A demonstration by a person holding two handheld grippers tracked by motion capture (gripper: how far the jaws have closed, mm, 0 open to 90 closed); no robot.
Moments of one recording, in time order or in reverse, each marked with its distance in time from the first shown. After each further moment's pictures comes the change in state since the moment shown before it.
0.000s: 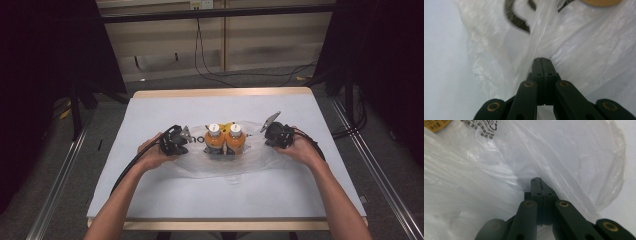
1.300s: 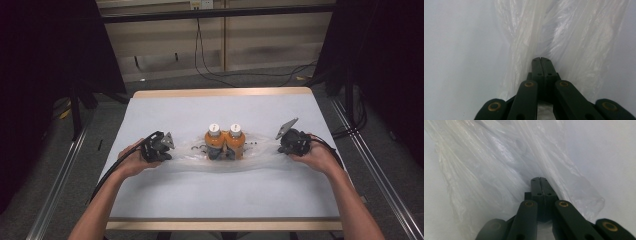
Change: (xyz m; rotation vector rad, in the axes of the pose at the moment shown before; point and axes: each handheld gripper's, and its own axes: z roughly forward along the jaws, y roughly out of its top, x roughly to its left) left arm -0.001 -0.052 -0.020 -0.017 -0.024 -0.019; right arm 0.002 -0.043 -0.022 0.001 0.044 0.002
